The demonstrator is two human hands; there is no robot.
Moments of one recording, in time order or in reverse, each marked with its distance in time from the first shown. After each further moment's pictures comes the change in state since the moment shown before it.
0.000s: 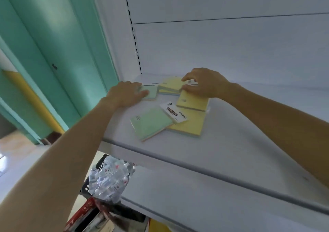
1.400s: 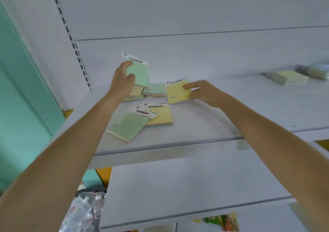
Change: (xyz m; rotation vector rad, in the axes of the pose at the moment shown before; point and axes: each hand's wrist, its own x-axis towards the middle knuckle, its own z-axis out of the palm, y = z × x) left_hand -0.007 0.083 -0.033 -0.946 0.180 0.398; right_hand -0.125 0.003 -0.023 0.705 0.201 0.736
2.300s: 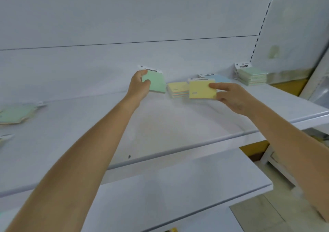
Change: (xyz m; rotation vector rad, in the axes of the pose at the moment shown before) left_hand -0.015 0.263 0.361 -0.359 -0.202 -0.111; right_hand -0.087 0.230 -0.378 0.353 0.309 0.076
